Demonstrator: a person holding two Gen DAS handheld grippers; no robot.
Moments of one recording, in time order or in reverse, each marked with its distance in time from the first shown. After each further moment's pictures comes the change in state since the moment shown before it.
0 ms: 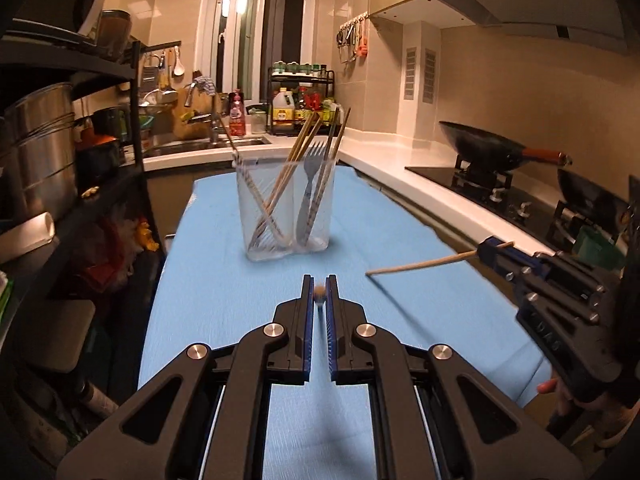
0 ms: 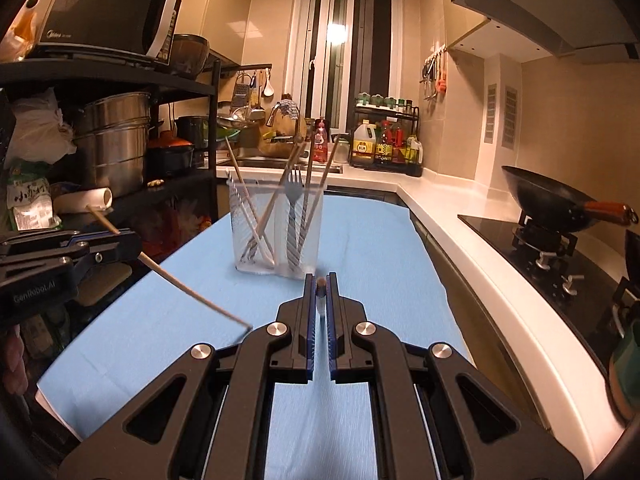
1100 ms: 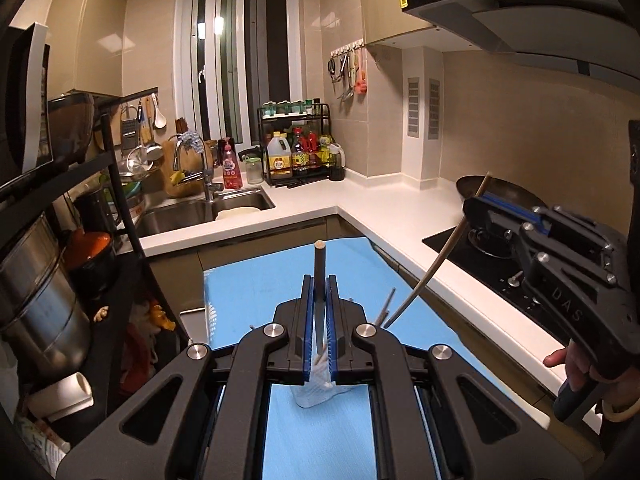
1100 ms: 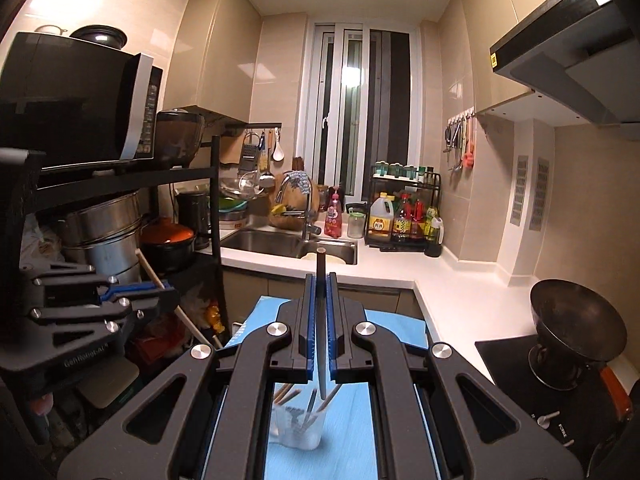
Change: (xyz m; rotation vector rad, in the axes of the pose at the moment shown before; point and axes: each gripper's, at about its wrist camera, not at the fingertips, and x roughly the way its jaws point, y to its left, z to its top) left arm 0.038 0.042 0.245 0.115 0.000 0.008; right arm 0.065 -0.004 0.254 -0.016 -0.139 0.051
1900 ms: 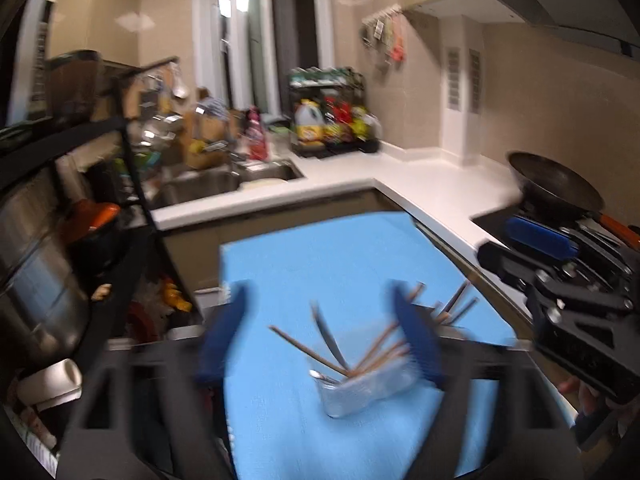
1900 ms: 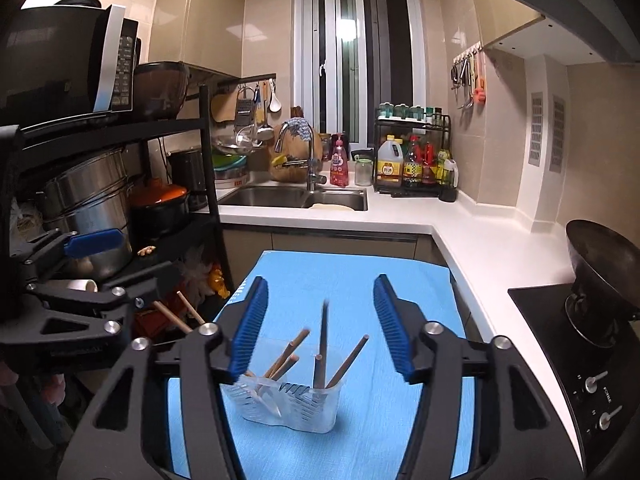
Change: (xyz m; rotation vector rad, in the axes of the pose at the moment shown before) left arm 0.081 0.026 -0.034 -0.046 0.029 0.142; right arm 0.081 -0.006 -0.071 0.071 0.154 0.033
